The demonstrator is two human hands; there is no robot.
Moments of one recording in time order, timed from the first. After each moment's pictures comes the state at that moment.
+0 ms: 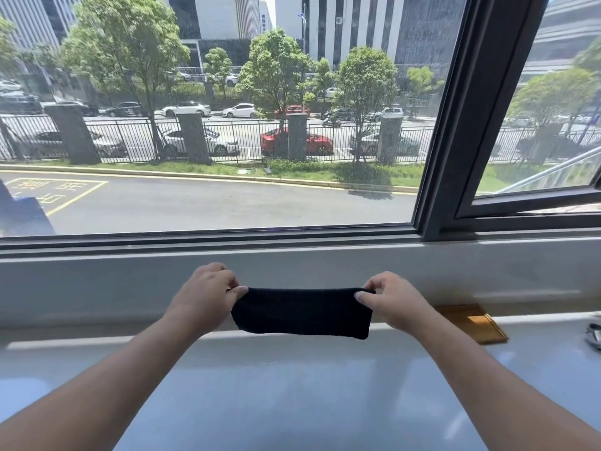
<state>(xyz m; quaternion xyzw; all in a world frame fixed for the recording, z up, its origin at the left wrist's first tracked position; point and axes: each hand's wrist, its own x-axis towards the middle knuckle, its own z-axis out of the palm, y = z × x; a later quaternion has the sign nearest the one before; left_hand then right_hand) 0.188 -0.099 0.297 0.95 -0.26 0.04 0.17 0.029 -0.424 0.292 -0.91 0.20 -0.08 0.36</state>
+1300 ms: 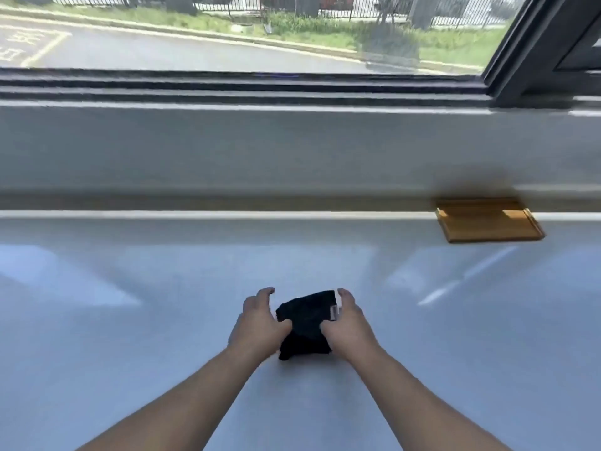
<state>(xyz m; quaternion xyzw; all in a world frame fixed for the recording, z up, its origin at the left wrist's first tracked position) 0.075 -0.137 0.025 0.90 -0.03 -0.29 0.31 -0.001 -0.307 0.041 -0.78 0.36 0.14 0.49</state>
